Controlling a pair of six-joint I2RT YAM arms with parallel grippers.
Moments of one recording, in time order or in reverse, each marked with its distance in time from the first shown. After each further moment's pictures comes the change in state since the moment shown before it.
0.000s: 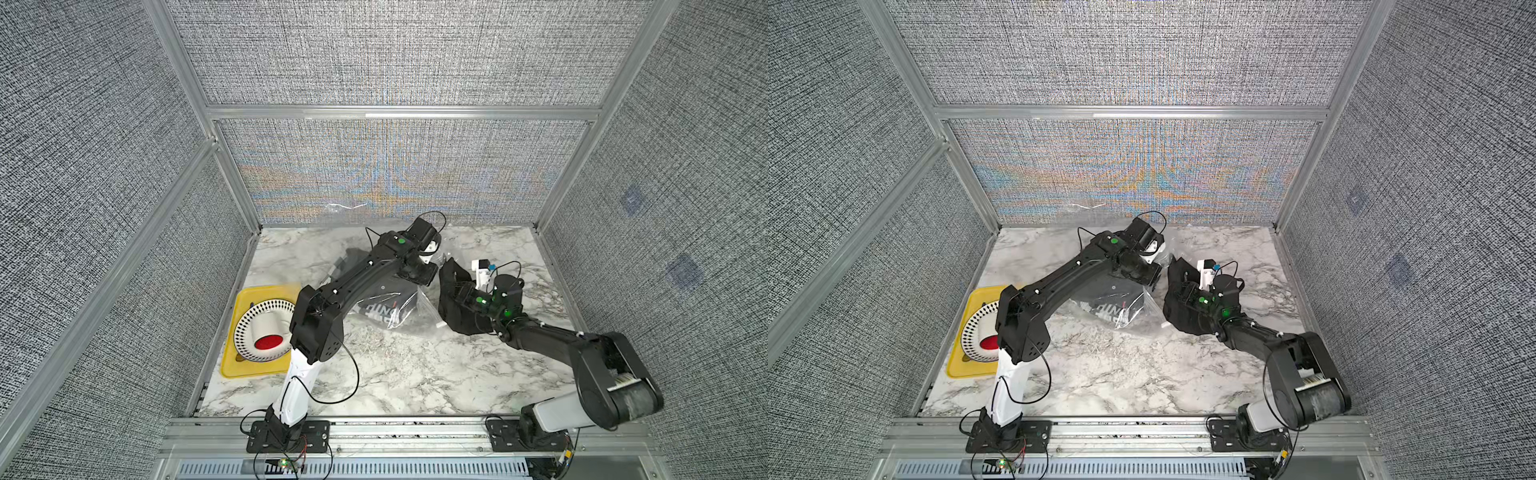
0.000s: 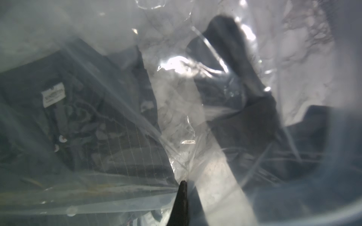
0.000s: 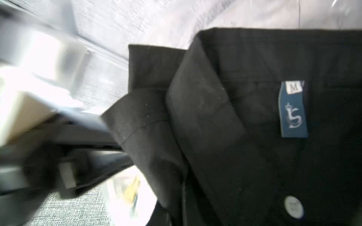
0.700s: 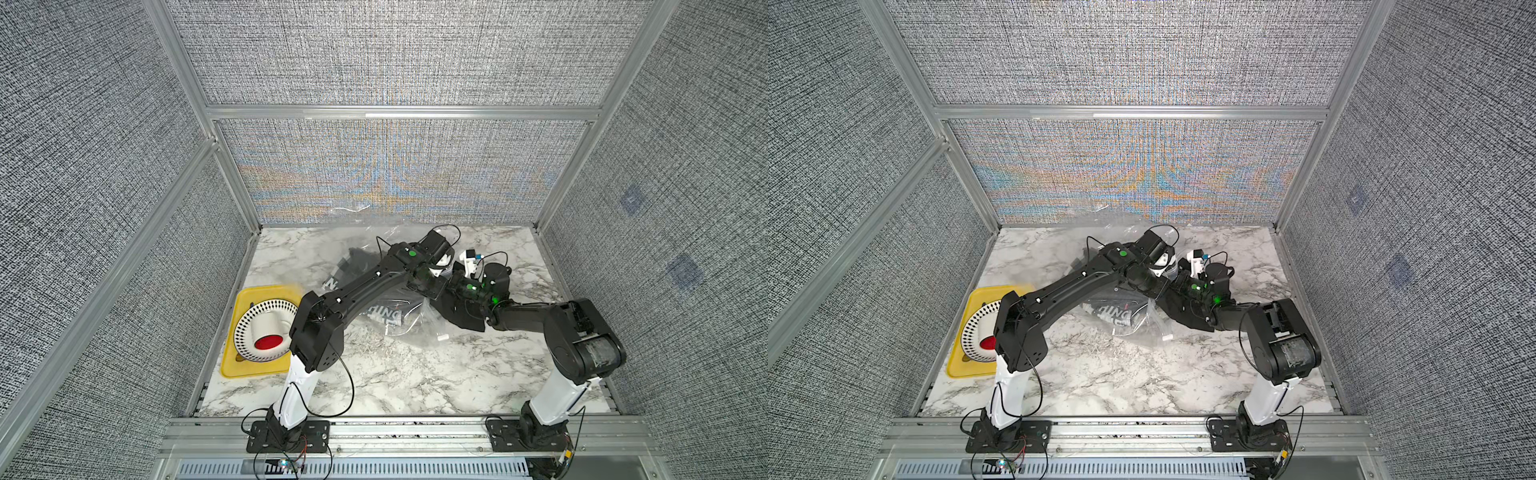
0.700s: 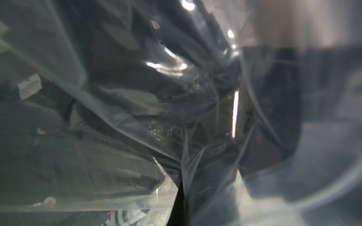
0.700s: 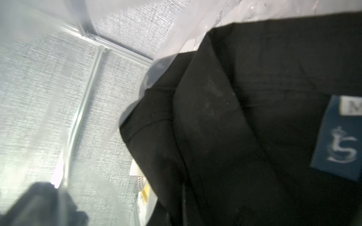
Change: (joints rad) left arm -0.092 -0.052 -0.094 0.026 -0.040 -0.010; right arm -0.024 0.212 0.183 0.145 -0.153 0.135
